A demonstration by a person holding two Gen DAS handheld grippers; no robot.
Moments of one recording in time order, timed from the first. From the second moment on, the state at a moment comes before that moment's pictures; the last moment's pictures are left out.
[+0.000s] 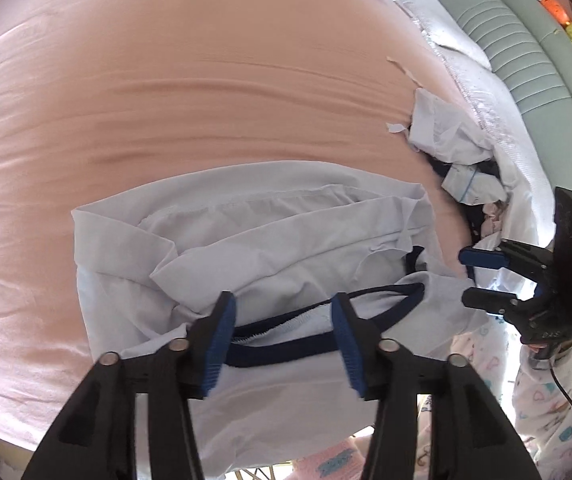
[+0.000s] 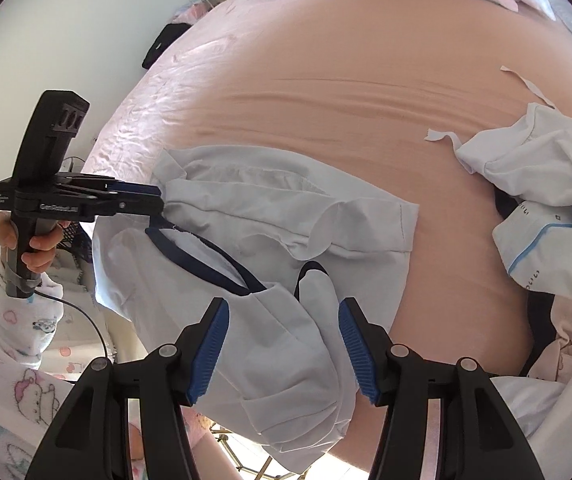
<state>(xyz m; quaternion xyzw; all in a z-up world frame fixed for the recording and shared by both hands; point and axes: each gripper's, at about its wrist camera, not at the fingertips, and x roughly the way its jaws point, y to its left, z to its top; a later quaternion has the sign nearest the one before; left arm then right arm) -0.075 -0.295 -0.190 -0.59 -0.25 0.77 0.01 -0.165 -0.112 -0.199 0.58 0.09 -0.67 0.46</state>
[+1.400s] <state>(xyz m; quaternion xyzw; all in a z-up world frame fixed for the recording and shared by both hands) 0.019 -0.355 -0.218 -0.53 -0.36 0.76 -0.09 -0.144 -0.083 -0.218 0.58 0.08 -0.72 0.38</state>
